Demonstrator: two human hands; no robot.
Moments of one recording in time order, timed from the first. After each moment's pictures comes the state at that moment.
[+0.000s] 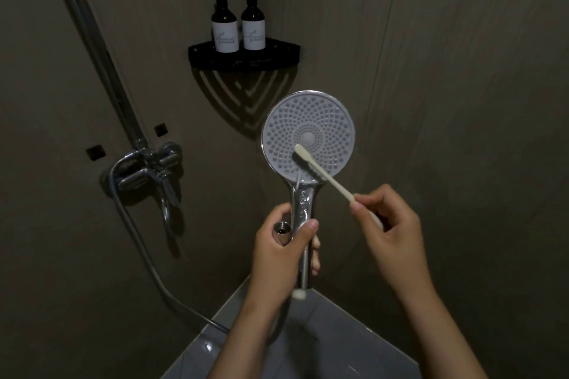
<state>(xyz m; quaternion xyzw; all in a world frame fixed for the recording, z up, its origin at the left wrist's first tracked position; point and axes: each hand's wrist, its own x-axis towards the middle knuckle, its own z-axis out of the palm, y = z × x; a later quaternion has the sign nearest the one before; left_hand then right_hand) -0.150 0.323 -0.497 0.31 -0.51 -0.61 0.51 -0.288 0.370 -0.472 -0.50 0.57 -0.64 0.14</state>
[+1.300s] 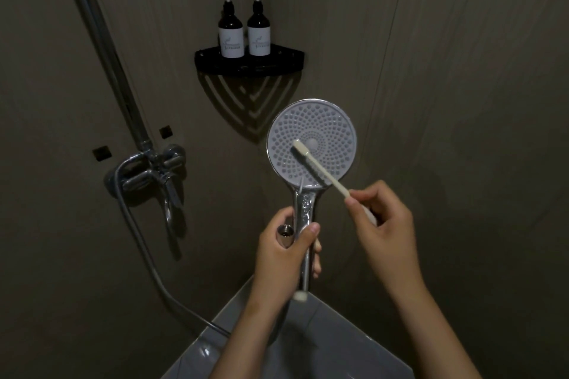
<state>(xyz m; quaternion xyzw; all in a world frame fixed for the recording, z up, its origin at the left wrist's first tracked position) -0.152 0.322 -0.499 0.31 -0.51 -0.62 0.51 -0.282 0.361 -0.464 -0.50 0.58 -0.63 0.12</state>
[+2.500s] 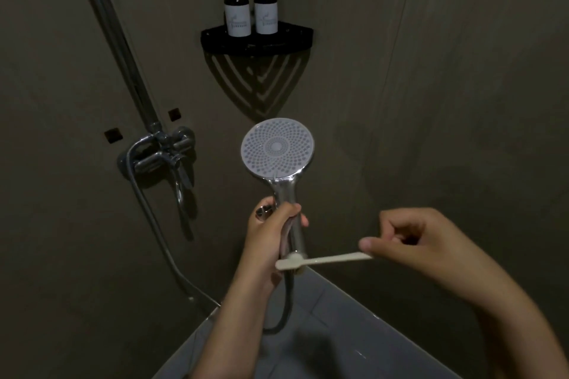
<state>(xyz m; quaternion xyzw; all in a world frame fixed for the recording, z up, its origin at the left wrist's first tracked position) -0.128 0.316 -0.493 0.40 -0.40 -0.67 0.48 -0.307 0.417 -0.440 -0.64 0.58 -0.38 0.33</state>
